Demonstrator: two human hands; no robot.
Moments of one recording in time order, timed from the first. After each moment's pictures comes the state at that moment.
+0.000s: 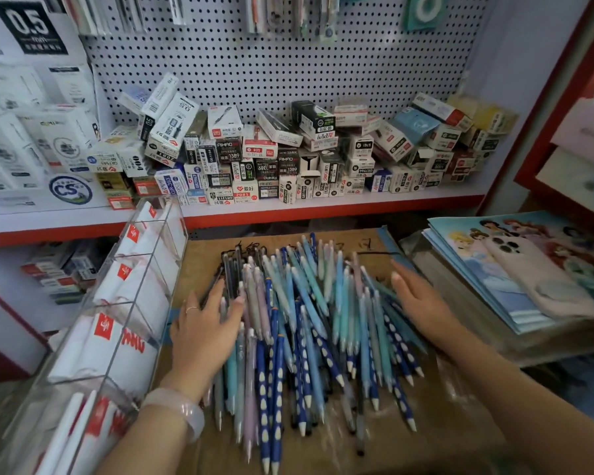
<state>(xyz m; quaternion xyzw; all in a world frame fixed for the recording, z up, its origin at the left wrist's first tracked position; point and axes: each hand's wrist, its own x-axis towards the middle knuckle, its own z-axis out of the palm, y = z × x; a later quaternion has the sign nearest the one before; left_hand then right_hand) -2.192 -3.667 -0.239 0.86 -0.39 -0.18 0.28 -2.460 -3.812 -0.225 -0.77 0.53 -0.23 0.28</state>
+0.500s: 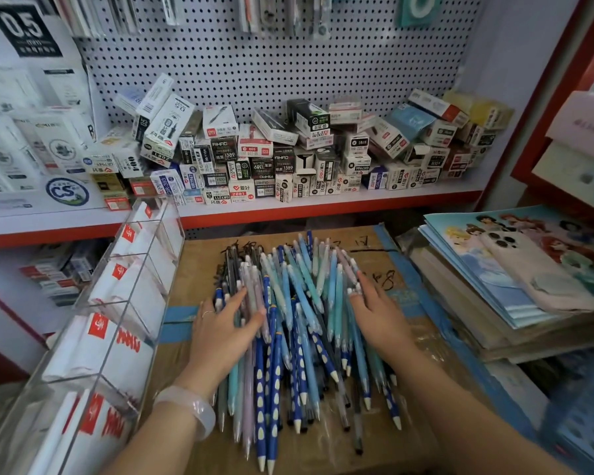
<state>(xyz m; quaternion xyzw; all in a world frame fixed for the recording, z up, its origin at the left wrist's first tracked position) -2.211 -3.673 -0.242 0.83 -0.43 -0.23 0.28 -2.415 -3.781 -0.244 -0.76 0.56 -0.17 0.29</state>
